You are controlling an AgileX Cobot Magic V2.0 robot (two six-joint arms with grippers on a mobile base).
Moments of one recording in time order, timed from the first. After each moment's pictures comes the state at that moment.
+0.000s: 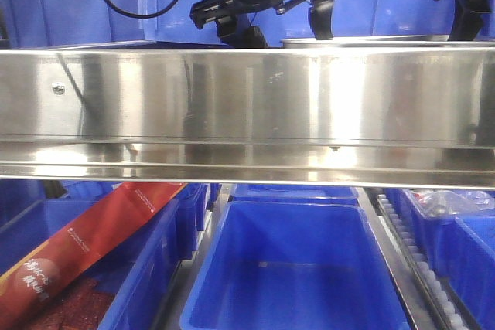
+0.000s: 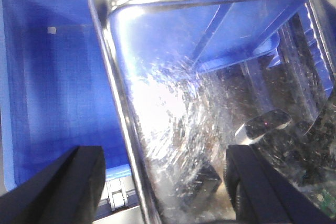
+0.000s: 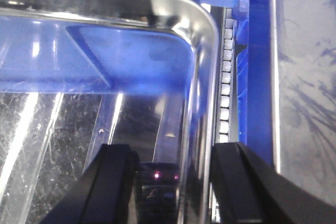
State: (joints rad) left arm -0.75 2.08 -1.91 -0.05 0.83 -0.40; right arm -0.02 1.65 -1.29 0.02 0.72 0.02
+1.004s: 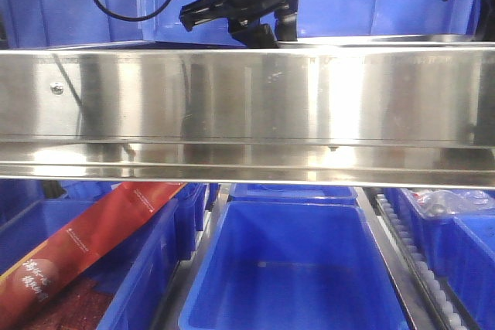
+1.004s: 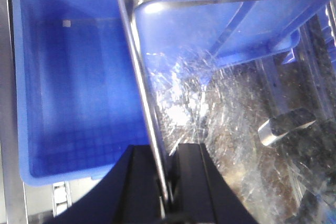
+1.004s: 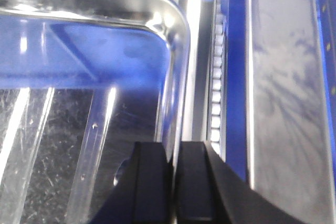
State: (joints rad) left arm -0.74 2.08 -1.91 -0.03 0.86 -0.42; right arm -0.02 1.65 -1.30 0.01 0.75 0.03
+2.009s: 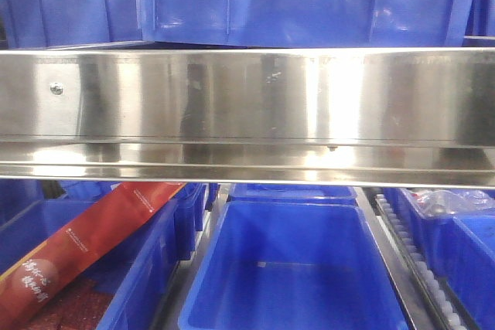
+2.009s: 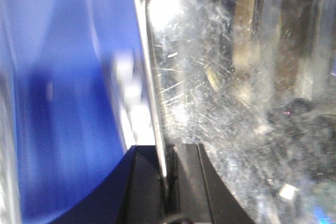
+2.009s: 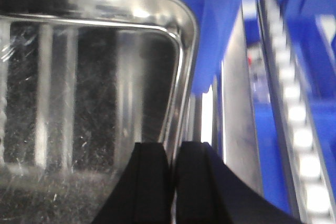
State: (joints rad) left arm -0.75 1.79 -1.91 0.02 0.85 -0.42; right arm -0.02 1.25 -1.30 0.05 0.72 0.04
